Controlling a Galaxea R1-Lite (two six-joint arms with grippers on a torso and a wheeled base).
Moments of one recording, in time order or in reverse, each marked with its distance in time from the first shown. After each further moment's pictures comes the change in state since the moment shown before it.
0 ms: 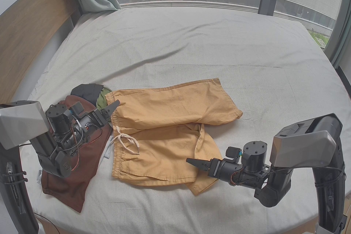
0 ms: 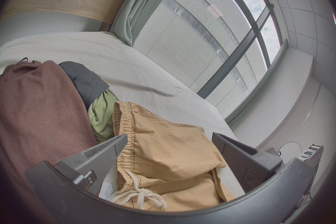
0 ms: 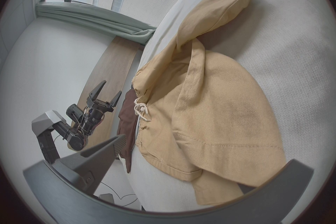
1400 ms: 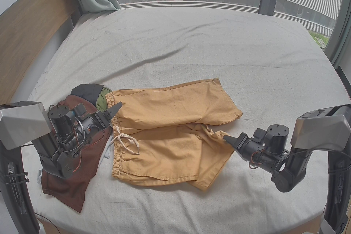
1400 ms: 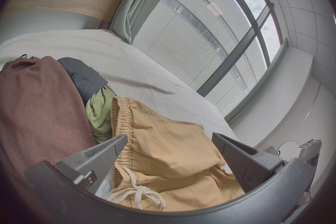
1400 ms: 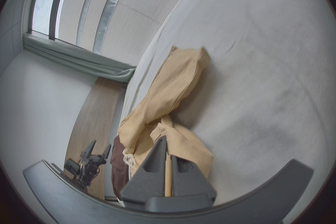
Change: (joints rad) left arm -0.016 0.012 0.001 0.000 0.001 0.003; right arm -0.174 -0.090 0.021 -0.004 -0.136 0.148
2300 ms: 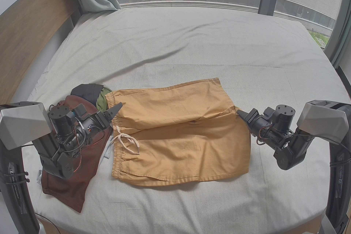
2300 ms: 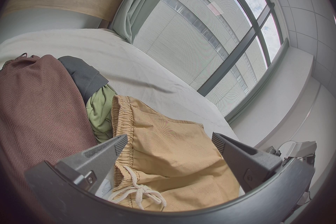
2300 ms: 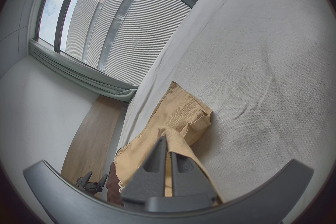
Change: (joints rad) left arm 0.000 0.005 -0.001 0.000 0.000 0.000; right arm -0.163 0.035 -0.266 0.101 0.014 -0.017
